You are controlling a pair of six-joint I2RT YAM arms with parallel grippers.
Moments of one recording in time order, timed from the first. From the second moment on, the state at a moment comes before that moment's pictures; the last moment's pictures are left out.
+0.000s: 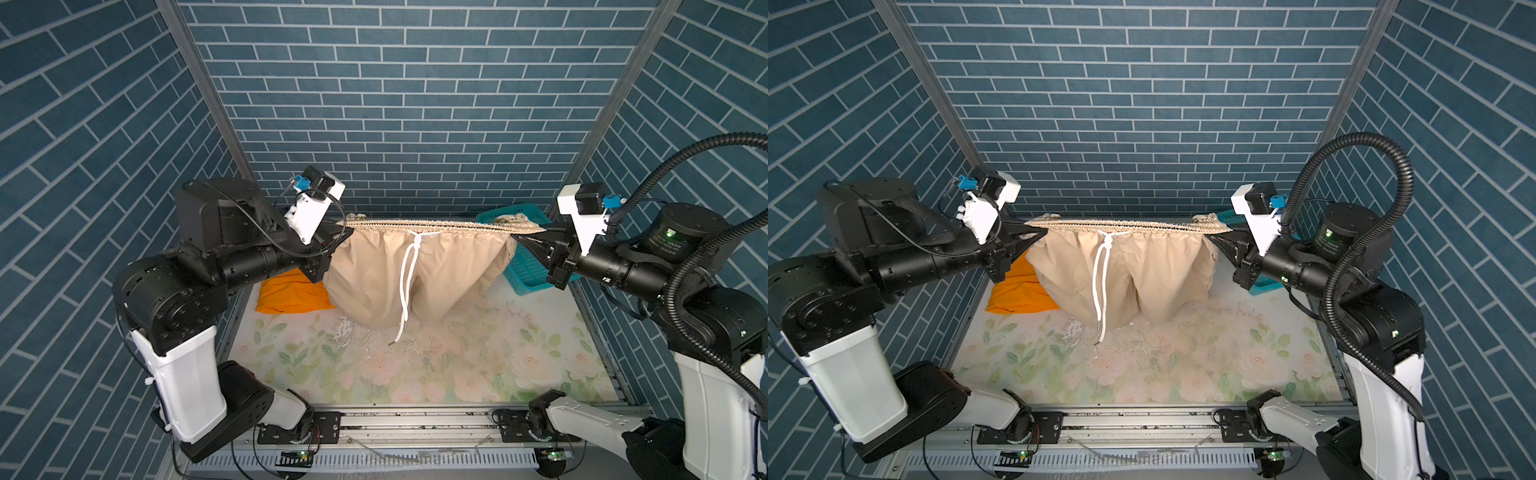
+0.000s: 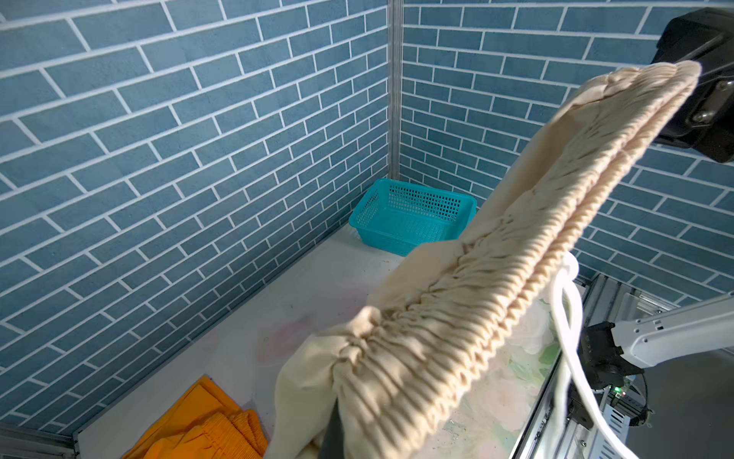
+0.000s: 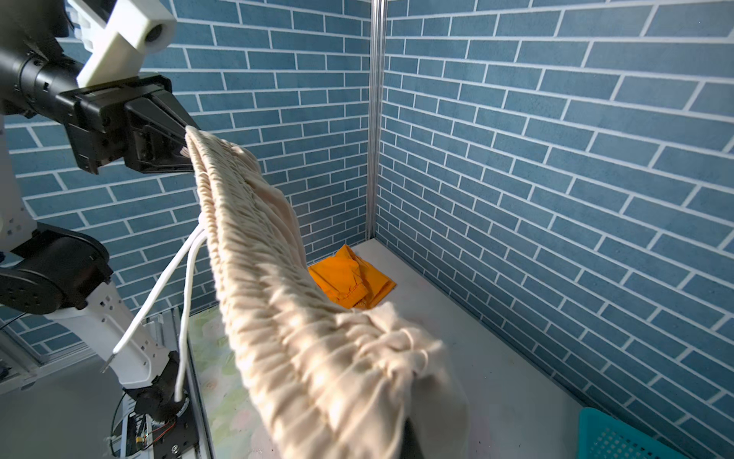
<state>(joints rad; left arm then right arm) -0.58 1.47 2.66 -1.56 0.18 0.13 0.48 1.12 2.00 -1.05 -0.49 -0.13</state>
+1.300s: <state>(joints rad) -0.17 2.49 2.59 -1.16 -0.03 -0.06 0.33 2.52 2.38 -0.60 -0.37 -0.07</state>
